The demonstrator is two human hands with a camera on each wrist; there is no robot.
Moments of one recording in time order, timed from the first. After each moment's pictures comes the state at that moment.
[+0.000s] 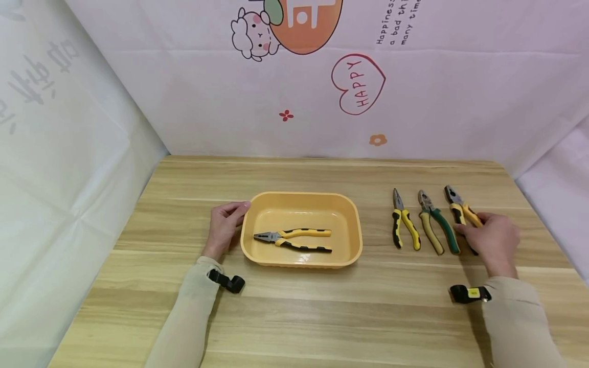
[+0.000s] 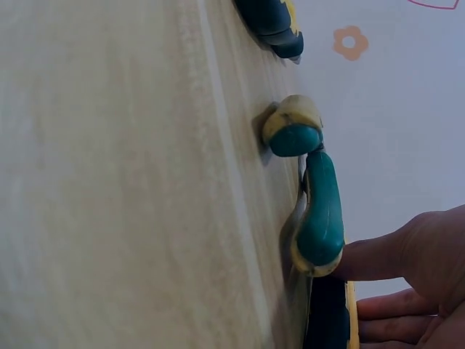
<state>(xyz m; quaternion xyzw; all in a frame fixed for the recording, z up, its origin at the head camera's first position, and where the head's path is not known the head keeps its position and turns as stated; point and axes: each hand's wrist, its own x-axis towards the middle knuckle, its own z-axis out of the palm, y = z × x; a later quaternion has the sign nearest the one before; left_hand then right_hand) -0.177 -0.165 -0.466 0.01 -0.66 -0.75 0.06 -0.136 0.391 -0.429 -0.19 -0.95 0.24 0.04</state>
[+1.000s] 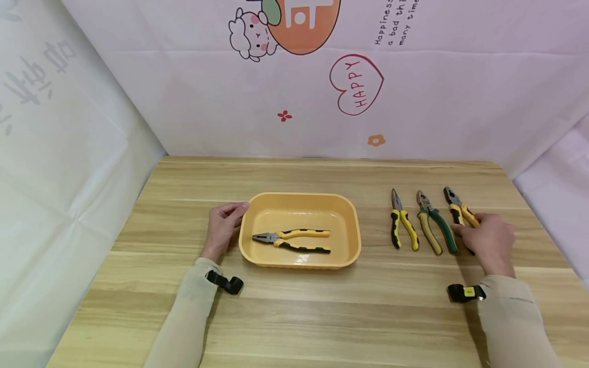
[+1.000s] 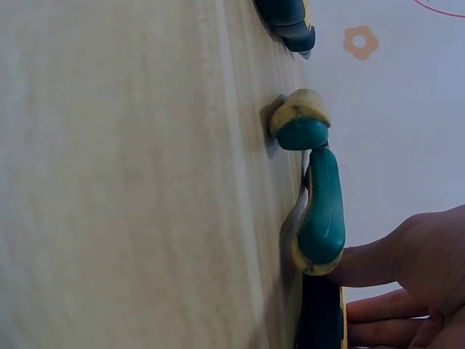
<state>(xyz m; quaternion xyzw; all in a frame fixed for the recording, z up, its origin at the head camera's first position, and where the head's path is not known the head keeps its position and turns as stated) -0.176 -0.166 -0.466 0.00 -0.66 -0.75 0.05 -0.137 0.387 -0.425 -0.19 -0.96 0.22 0.02</state>
